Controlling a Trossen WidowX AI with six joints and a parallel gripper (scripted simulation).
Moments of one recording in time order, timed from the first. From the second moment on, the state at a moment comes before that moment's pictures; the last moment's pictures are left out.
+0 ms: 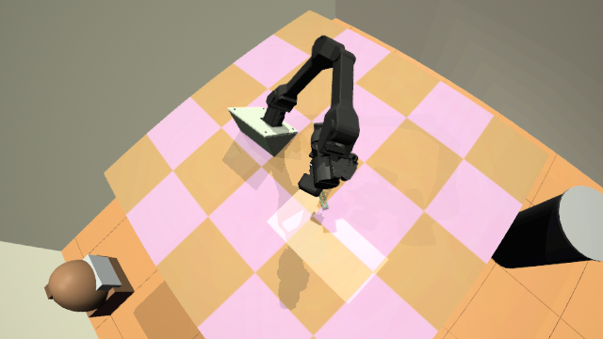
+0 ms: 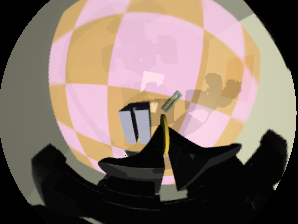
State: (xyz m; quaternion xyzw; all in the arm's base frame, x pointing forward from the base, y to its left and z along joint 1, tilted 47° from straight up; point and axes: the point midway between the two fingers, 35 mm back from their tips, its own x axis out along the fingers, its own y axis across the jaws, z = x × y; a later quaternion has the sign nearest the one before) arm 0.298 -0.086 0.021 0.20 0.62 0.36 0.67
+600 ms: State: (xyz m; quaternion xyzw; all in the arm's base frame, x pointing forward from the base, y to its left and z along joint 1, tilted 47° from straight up) arm 0.268 -0.060 0.045 0.20 0.62 0.36 0.67
